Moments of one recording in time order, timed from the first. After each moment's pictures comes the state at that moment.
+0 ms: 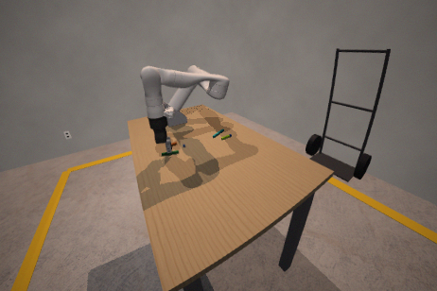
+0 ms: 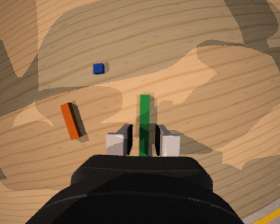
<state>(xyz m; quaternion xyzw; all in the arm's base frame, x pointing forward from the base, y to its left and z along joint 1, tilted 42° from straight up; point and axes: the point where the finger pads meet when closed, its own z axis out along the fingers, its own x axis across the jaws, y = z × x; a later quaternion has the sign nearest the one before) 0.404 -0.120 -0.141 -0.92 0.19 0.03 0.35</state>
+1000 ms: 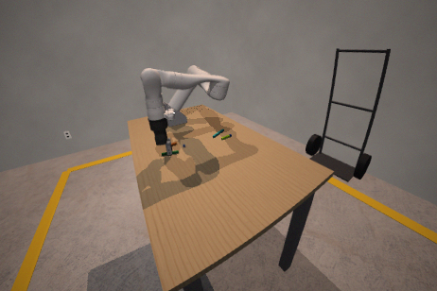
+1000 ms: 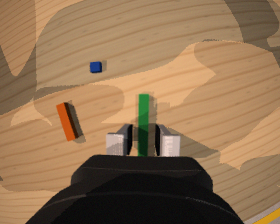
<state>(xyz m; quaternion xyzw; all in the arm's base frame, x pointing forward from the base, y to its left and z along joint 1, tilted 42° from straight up) 0.406 -0.115 -0.147 -0.91 0.19 0.03 0.35</state>
